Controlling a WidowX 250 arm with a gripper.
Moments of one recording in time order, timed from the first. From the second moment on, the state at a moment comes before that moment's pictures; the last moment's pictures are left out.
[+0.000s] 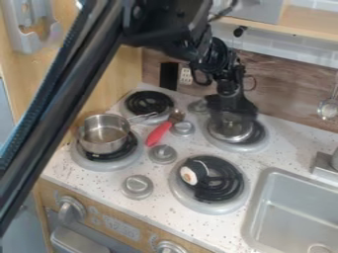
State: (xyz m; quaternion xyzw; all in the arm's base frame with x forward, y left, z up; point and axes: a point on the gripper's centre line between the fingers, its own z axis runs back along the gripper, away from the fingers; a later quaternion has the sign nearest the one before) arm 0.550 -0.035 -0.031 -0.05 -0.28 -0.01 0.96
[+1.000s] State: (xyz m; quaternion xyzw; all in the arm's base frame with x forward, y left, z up) arm 0.534 -0.033 -0.035 -0.04 -0.25 -0.02 0.97
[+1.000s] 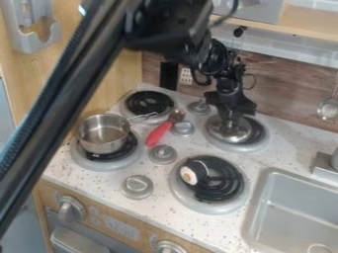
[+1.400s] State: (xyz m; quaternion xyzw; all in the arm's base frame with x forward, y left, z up) arm 0.505 0.002 0.014 -0.02 -0.28 0.02 0.96
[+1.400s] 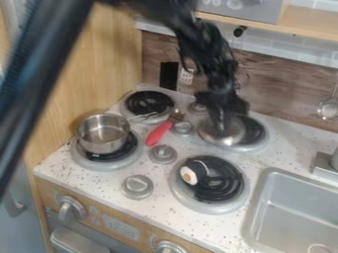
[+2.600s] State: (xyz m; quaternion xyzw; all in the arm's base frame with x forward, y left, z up) arm 0.395 0.151 0.036 0.02 -0.21 0.19 0.96
